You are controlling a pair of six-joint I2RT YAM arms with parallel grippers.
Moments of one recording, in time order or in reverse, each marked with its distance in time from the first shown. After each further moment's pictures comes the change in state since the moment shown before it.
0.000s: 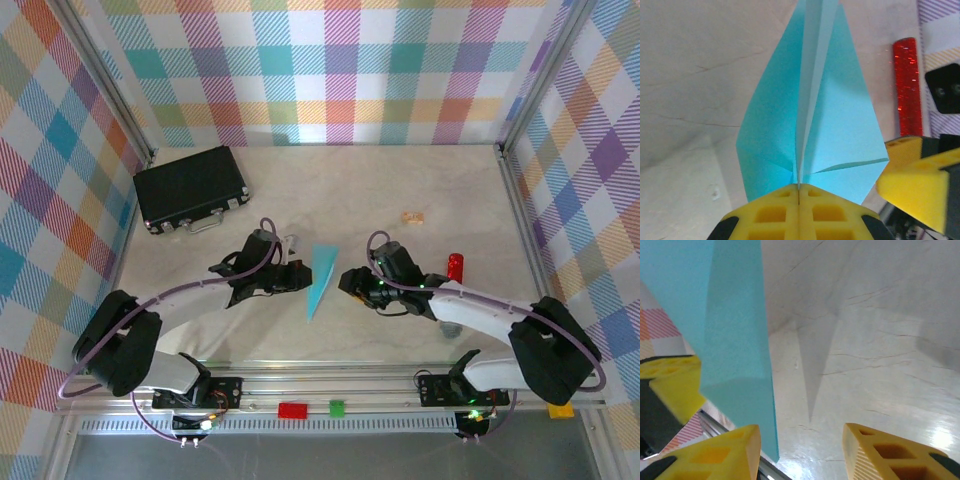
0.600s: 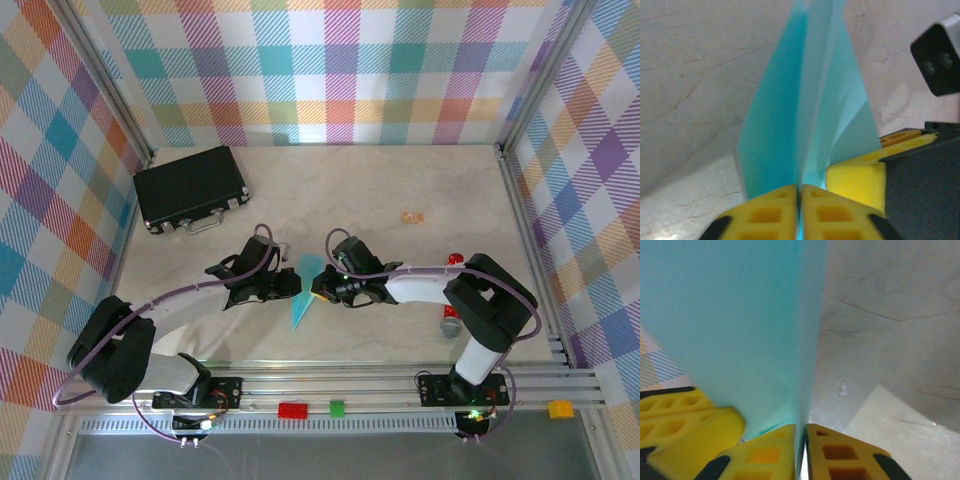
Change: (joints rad) left arm -0.001 -0.036 -0.007 -0.177 -0.123 0.034; right arm 0.092 0.383 0.208 0.131 -0.061 0.070
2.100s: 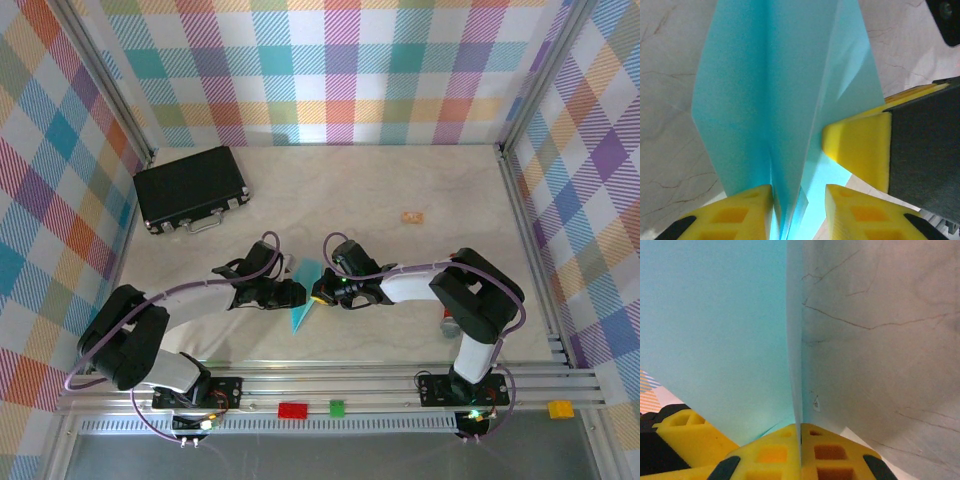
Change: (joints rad) left arm 0.000 0.085 -0.025 -0.005 0.094 0.043; right arm 0.000 0.074 -0.003 0.050 -0.019 0.033
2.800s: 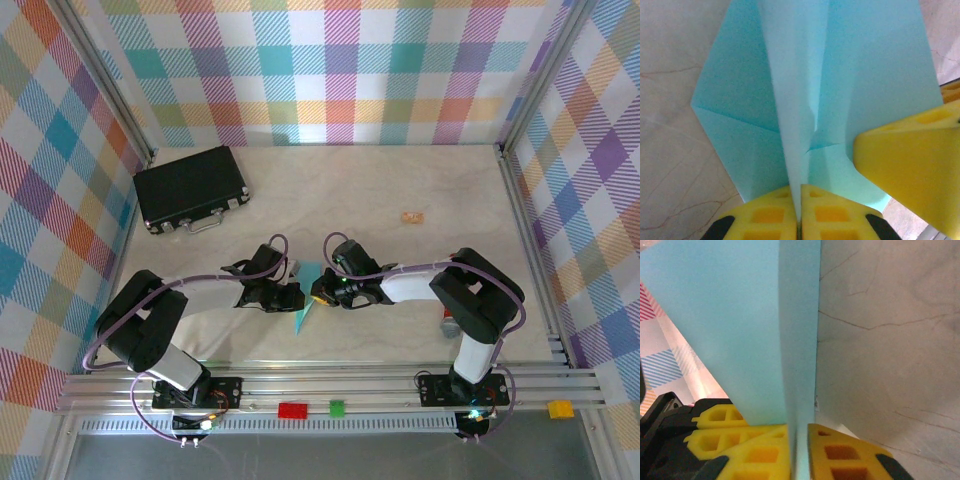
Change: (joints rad) left arm -0.002 0.111 0.000 0.055 0.034 0.047; right arm 0.000 0.000 0.000 -0.002 -0.004 -0.006
